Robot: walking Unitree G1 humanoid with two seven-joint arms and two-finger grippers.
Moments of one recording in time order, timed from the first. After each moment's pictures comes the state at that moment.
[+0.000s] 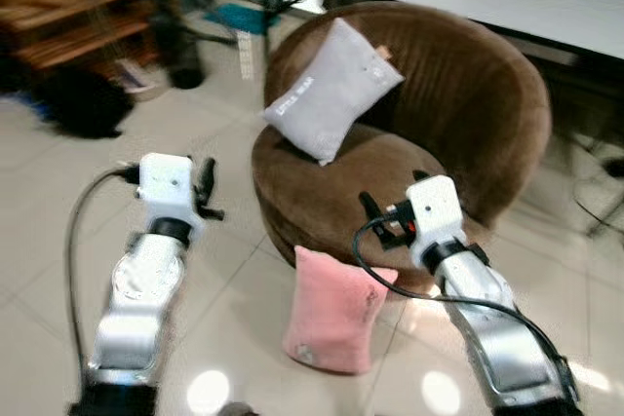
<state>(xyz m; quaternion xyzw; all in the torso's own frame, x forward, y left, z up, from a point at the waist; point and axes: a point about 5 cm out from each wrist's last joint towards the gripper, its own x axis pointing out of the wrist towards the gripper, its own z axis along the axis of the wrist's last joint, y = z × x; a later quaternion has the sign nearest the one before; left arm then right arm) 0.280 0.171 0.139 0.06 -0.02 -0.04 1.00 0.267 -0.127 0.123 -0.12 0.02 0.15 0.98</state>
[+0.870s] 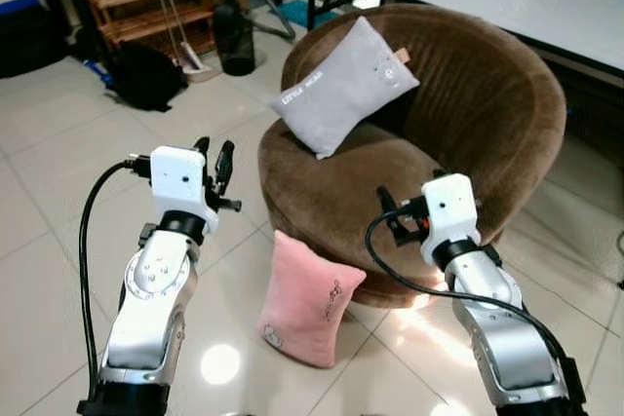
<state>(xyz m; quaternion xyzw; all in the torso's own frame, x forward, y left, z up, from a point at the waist) 0.279 0.165 0.157 0.05 -0.09 -0.06 0.99 0.270 -0.136 0.124 -0.12 0.01 0.11 0.99</state>
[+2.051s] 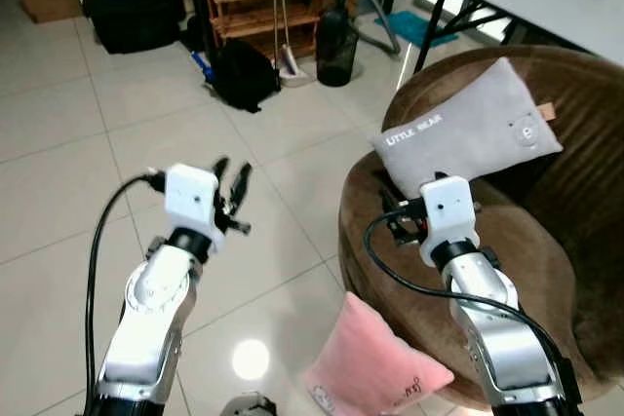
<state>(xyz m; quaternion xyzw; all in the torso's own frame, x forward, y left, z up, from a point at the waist) 0.267 0.160 0.138 0.06 -0.07 -0.14 0.99 0.270 -0.136 0.119 -0.12 0.02 0.09 0.99</state>
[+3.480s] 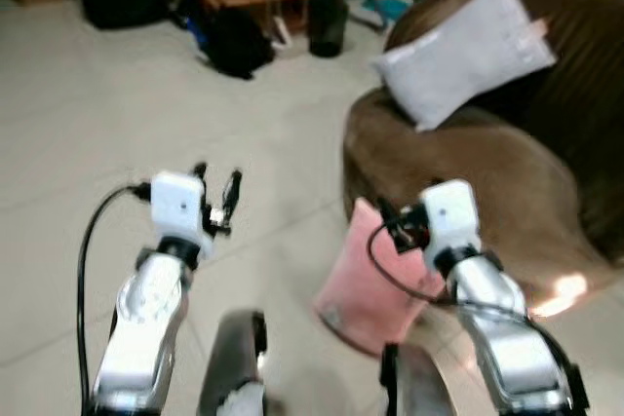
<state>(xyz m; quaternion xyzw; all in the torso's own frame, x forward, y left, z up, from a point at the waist) 0.263 0.172 0.127 0.06 -0.05 -0.09 0.99 0.262 -0.137 0.111 -0.12 0.05 0.12 0.98</state>
